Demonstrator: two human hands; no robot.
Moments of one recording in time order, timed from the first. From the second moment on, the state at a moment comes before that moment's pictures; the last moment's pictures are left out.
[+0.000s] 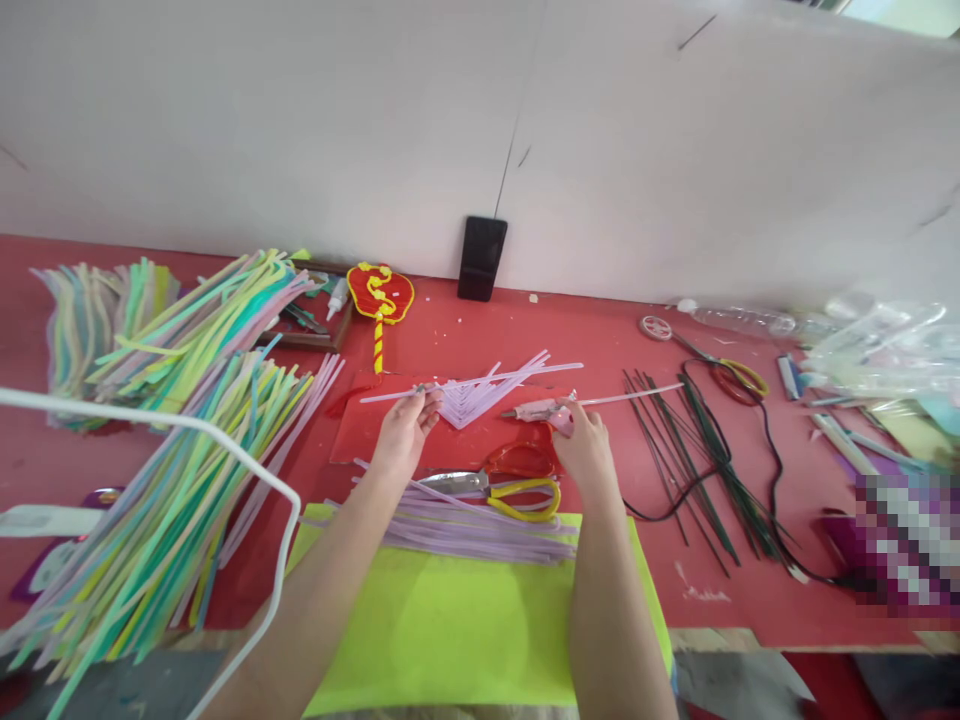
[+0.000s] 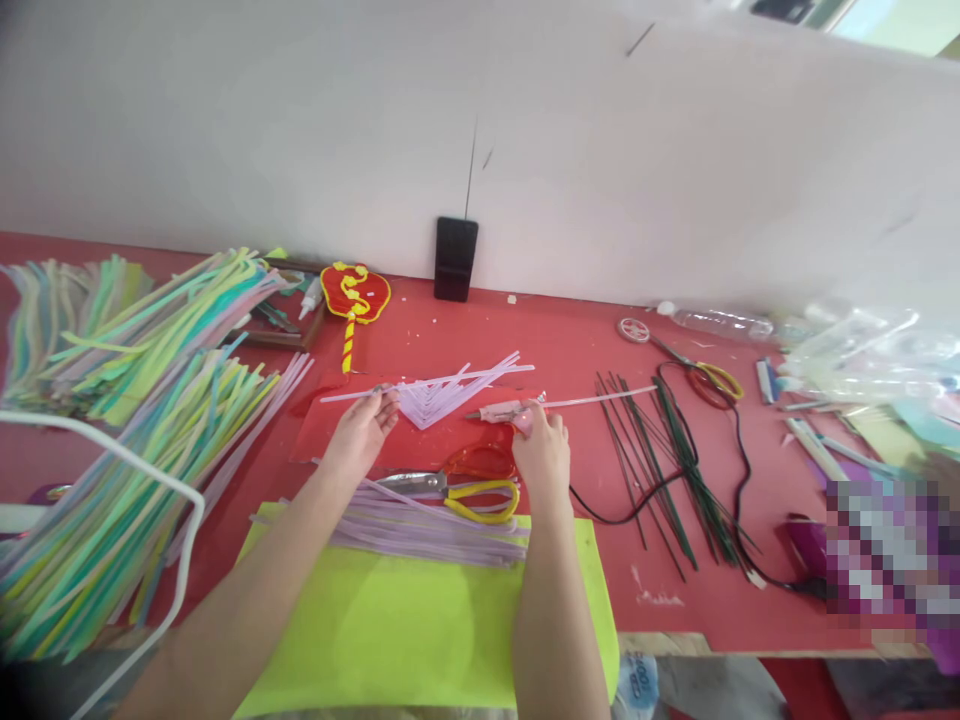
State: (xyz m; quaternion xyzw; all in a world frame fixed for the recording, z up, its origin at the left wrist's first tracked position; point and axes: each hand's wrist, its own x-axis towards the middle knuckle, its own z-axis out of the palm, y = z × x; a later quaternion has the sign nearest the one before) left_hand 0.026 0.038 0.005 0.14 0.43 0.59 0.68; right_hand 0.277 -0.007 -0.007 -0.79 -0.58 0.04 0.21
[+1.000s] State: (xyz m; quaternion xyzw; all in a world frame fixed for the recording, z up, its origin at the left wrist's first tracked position) left_hand 0.023 0.040 0.006 0.13 0.42 0.59 0.68; right_hand 0.275 -0.009 0.014 -0.83 -0.51 0.09 0.21
